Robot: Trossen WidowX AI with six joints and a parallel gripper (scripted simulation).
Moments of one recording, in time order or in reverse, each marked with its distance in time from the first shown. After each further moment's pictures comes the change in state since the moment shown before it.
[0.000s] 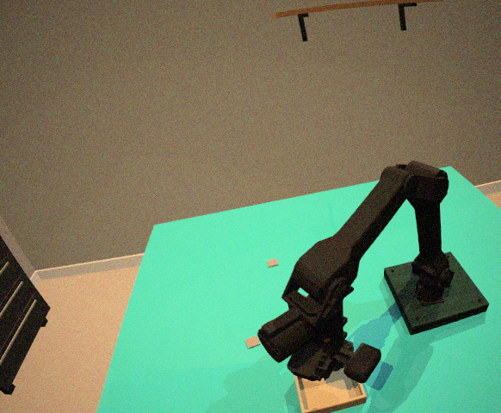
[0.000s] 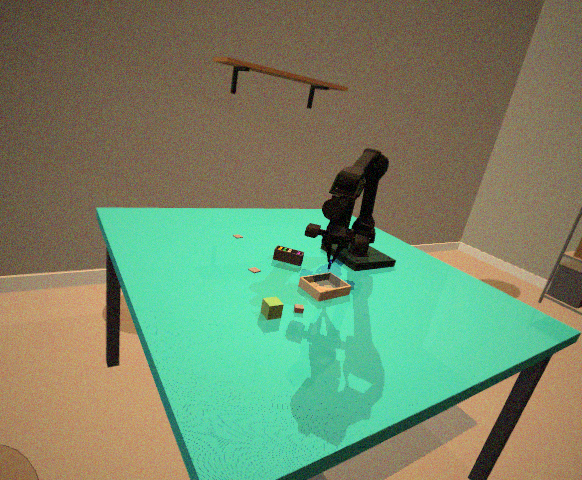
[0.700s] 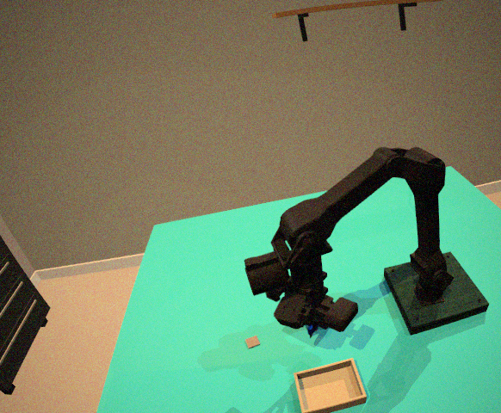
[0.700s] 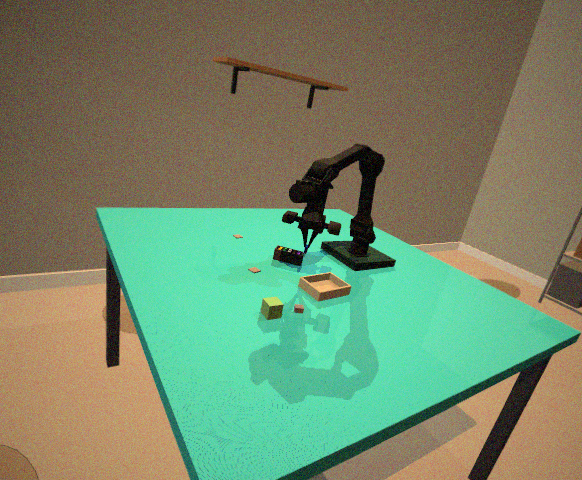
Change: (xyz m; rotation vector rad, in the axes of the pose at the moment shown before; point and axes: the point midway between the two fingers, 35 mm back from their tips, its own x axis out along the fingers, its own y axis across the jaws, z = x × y) arm -0.002 -0.089 -0.073 0.010 0.007 -0.013
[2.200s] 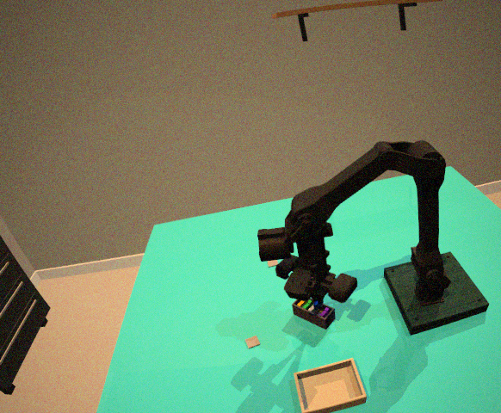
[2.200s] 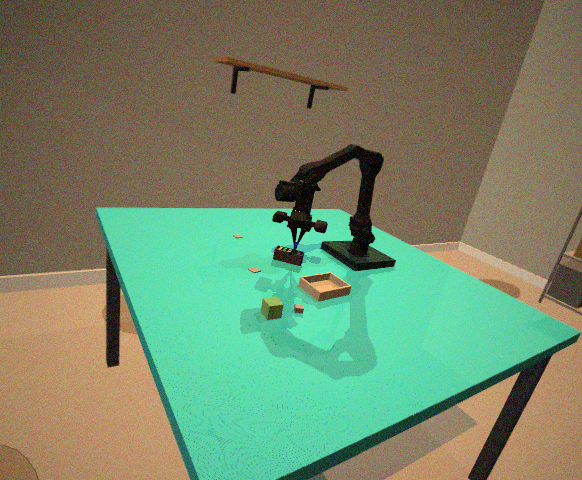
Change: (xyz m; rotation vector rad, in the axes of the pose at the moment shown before) arm 0.031 -0.049 -0.084 -0.002 0.018 0.009
